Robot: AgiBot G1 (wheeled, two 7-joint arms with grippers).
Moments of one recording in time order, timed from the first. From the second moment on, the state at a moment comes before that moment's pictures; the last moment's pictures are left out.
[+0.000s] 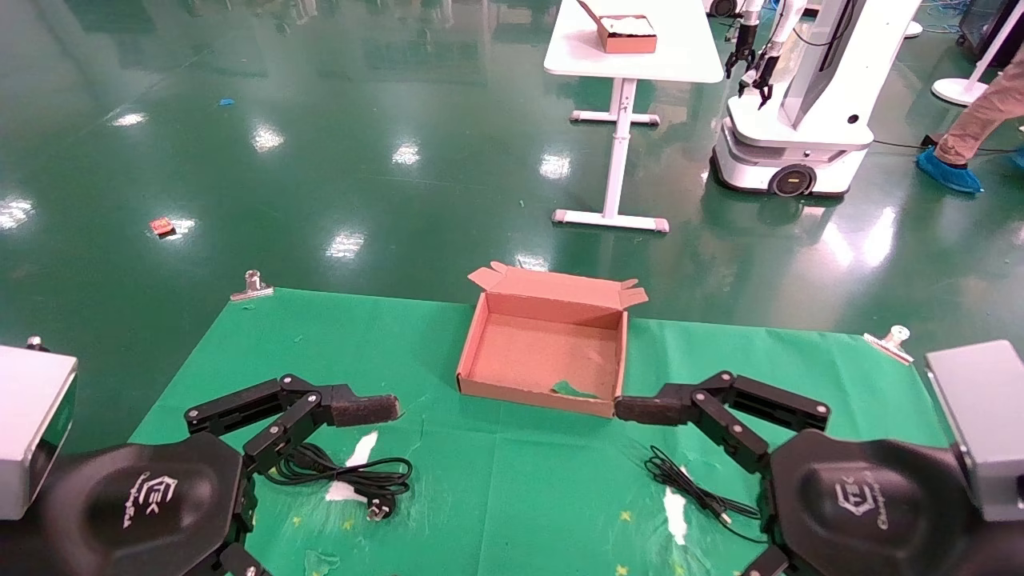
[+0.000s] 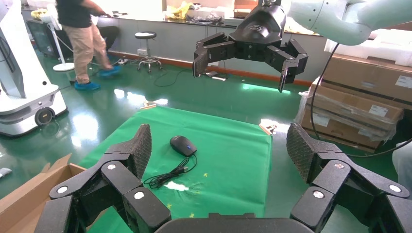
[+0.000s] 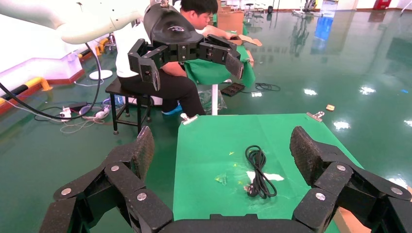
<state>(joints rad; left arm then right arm) -1.07 0.61 0.28 -1.28 0.73 1.50 -0.19 1.08 -0.61 -0.28 1.28 -0.73 -1.49 0.18</state>
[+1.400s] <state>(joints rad) -1.40 0.76 0.54 -1.03 1.19 1.57 0.06 1.28 -0.62 -0.46 0.98 -1.07 -1.57 -0.02</state>
